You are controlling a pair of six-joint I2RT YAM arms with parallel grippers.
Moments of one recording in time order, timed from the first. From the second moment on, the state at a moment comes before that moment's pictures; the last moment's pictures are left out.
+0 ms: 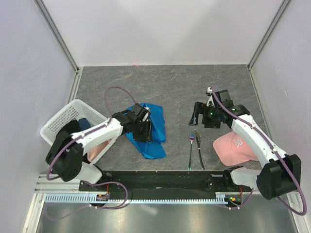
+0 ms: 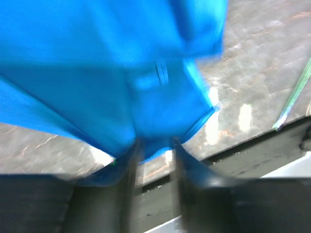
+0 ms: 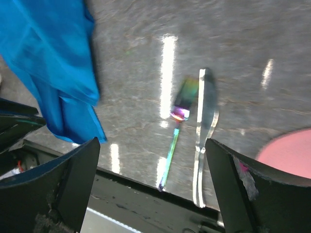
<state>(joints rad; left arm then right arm) -0.69 1.47 0.91 -0.60 0.16 -0.61 0.28 1.22 0.99 -0.75 -0.24 0.43</state>
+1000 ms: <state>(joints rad) -0.70 1.15 0.74 -0.66 0.18 -0.67 0.71 1.68 0.82 -0.16 -0.41 0.94</state>
